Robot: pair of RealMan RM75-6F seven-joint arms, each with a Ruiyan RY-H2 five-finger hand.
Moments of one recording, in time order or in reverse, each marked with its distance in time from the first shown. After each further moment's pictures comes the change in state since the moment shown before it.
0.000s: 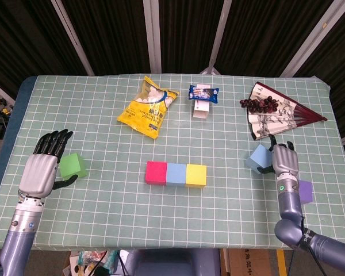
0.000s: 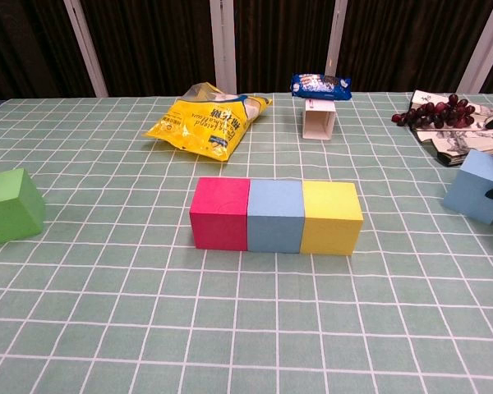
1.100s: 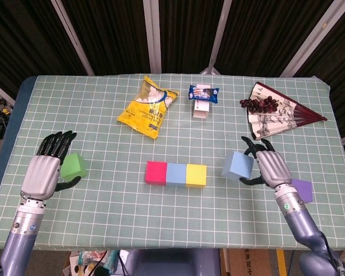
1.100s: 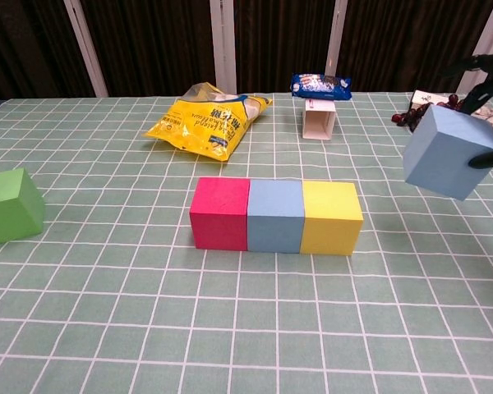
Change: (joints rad) left arm 0.022 -0.002 -0.016 -0.015 0.046 -0.022 0.001; right arm -0.089 0.311 -0.040 -0.434 -0.475 -0.026 0.270
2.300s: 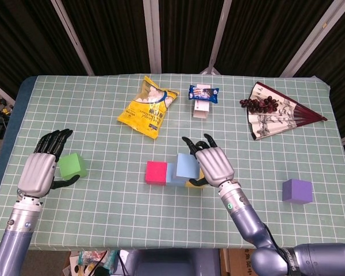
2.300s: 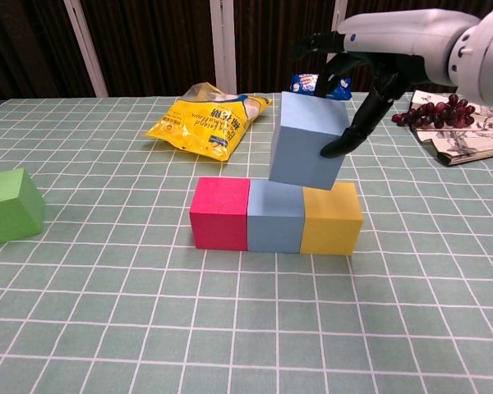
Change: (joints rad) left arm 0.011 0.043 -0.037 -0.016 -0.037 -0.048 -0.106; right arm 0.317 -0.248 0.056 -0.173 0.300 0.164 -0.486
